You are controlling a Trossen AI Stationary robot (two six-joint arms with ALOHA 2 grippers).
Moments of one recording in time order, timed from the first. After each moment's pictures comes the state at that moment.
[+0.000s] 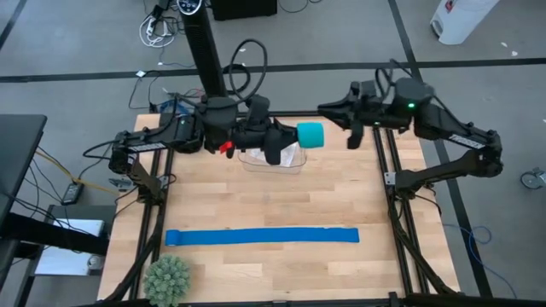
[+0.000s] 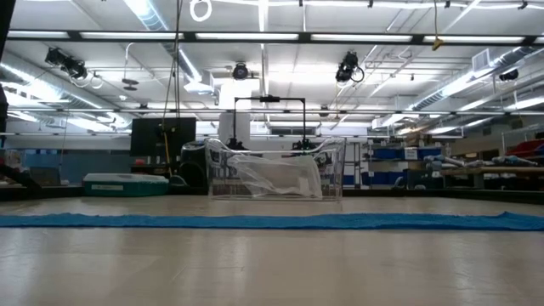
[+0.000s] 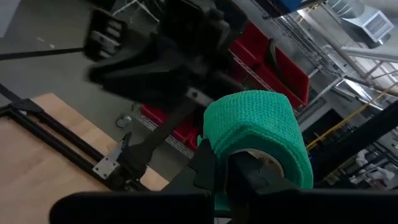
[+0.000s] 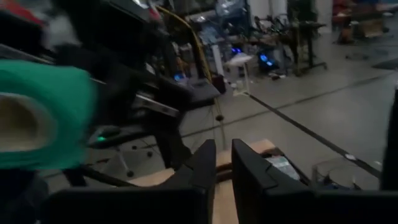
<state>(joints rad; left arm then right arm) -0.05 1.68 2.07 -0.40 -0.16 -0.71 -0.19 1.08 1.39 -0.30 -0.03 0.23</state>
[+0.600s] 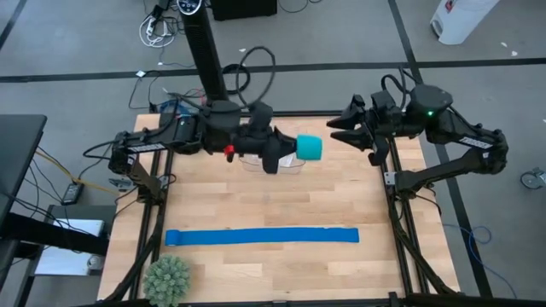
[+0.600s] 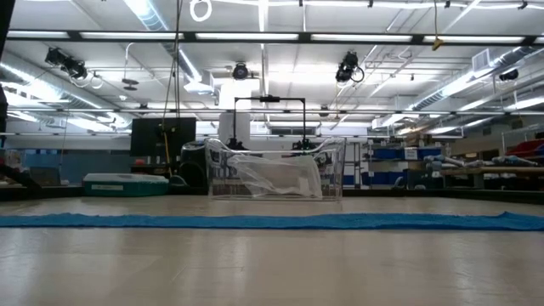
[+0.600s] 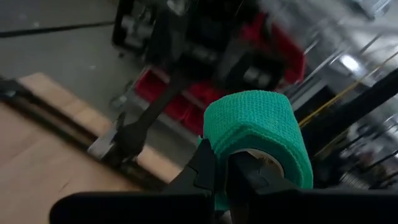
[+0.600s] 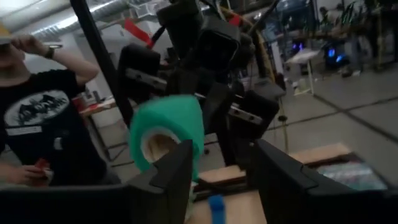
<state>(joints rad) -0.06 1.68 2.07 -0.46 -0.08 -0.71 -0.07 1.01 1.39 -0.29 -0.16 0.30</state>
